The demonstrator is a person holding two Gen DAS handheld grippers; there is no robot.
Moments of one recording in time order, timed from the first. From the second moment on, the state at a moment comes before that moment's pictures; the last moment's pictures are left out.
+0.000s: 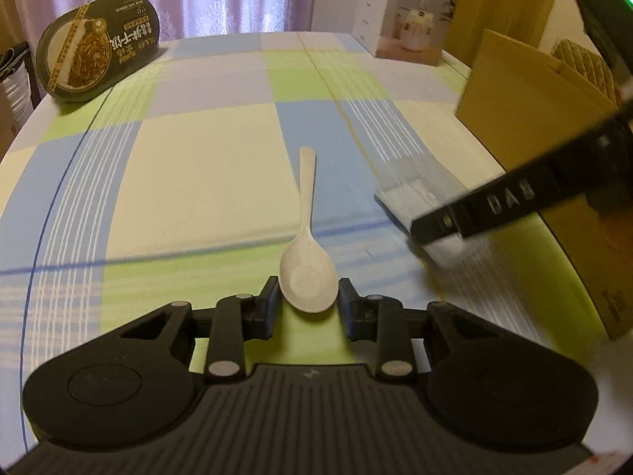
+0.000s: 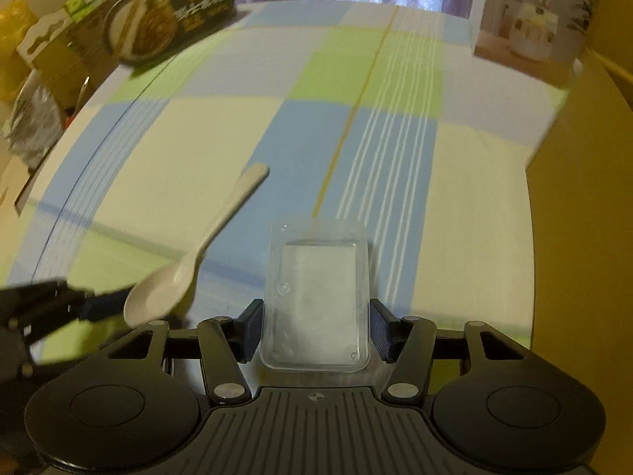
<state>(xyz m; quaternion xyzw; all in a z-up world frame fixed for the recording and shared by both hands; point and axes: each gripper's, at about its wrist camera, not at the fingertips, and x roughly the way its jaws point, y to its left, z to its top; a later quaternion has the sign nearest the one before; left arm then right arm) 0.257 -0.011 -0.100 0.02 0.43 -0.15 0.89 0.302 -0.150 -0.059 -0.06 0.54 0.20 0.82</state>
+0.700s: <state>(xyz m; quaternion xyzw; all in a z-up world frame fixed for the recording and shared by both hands) 0.116 -0.064 -0.088 0.07 0.40 -0.16 0.90 0.096 -0.220 -0.059 -0.06 0.48 0.20 0.85</state>
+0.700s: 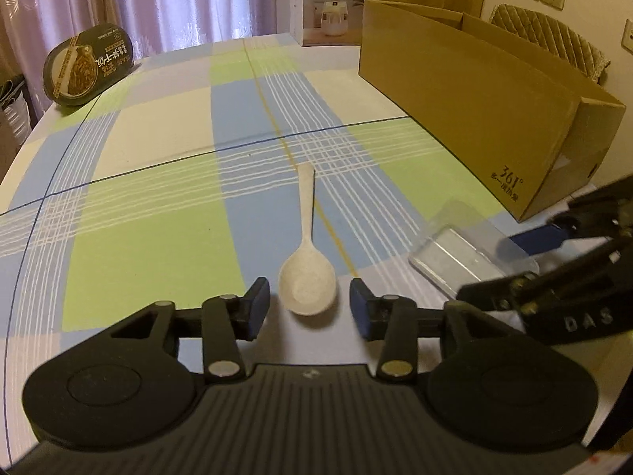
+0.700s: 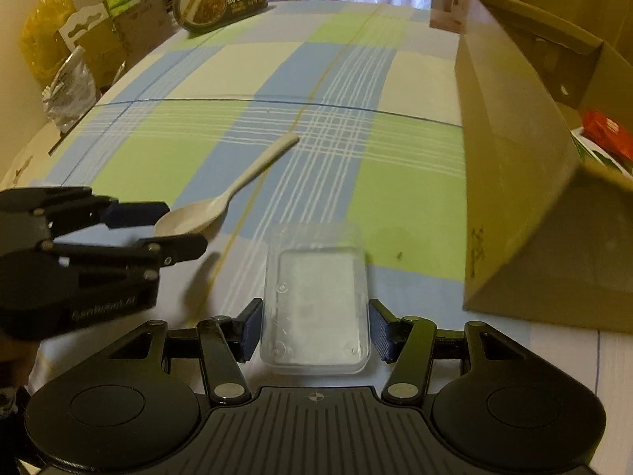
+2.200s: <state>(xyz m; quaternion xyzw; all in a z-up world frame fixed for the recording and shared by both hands) 0.125 -0.065 -0.081 0.04 0.35 -0.18 0.92 0.075 -0.222 -0.082 -0.11 0.40 0.21 0.89</state>
